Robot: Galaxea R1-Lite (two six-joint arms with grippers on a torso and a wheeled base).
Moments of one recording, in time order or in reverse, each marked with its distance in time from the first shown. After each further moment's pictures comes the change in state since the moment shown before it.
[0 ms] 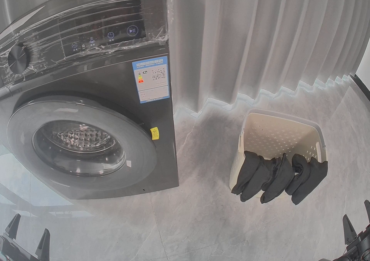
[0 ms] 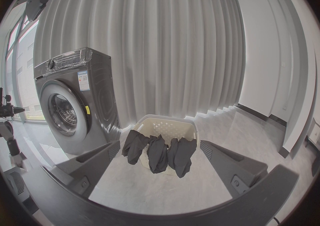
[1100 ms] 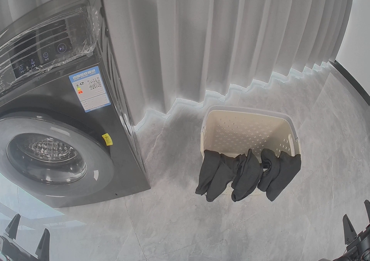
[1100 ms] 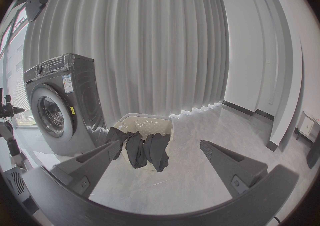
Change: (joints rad) left arm 0.002 0.000 0.000 0.000 0.001 -0.001; right arm 0.000 0.000 0.000 0.000 -0.001 0.000
